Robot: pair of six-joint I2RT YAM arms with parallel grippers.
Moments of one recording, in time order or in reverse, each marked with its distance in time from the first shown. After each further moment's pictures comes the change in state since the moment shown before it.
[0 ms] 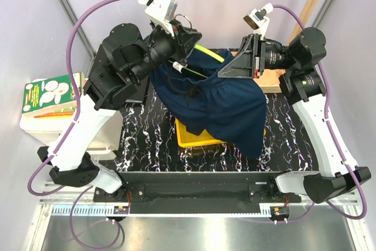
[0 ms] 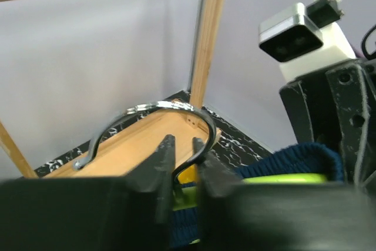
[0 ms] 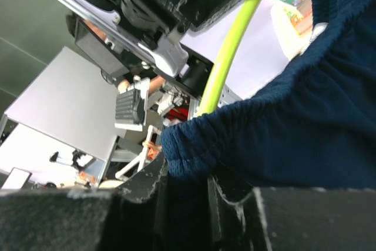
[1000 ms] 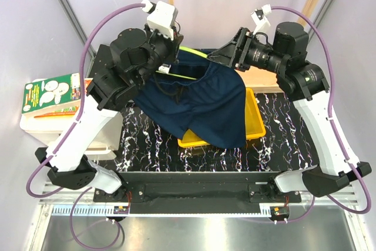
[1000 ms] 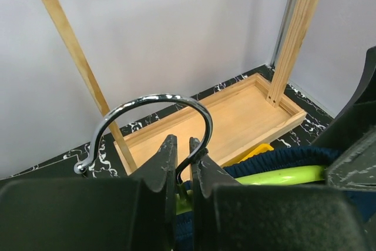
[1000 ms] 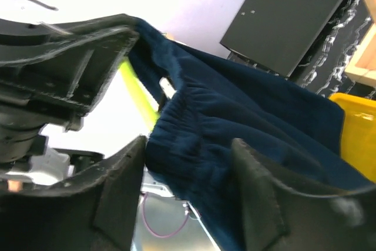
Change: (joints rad) left arm 0.010 -0.032 -0.108 -0.032 -0.248 0.164; right arm 0.113 0.063 0.222 -0.706 0.739 -0.447
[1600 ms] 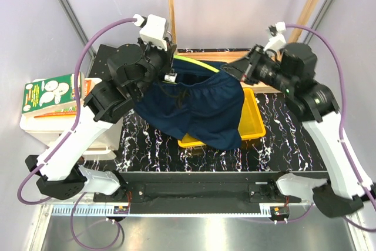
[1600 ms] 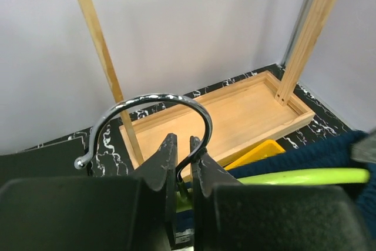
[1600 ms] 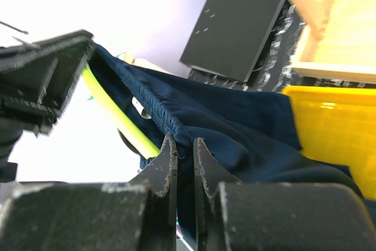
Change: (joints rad) left arm -0.017 -0.132 -0.214 0.090 -0.100 -0.033; right arm 0.034 -0.153 -0.168 -0.016 0.235 -0.006
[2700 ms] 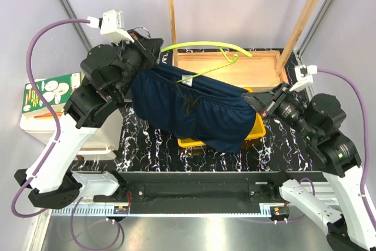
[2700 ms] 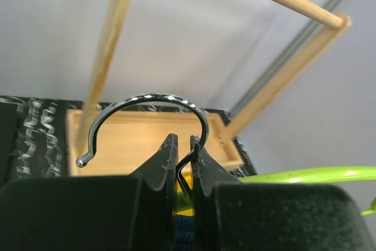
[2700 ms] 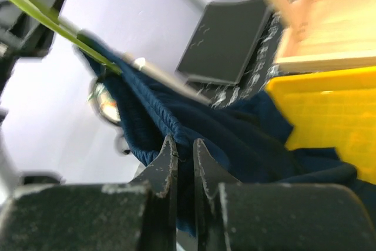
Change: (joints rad) left arm 0.095 -0.100 -0.030 0.003 -0.017 -0.448; right arm 0.004 -0.484 -0.421 0.048 0.163 0.038
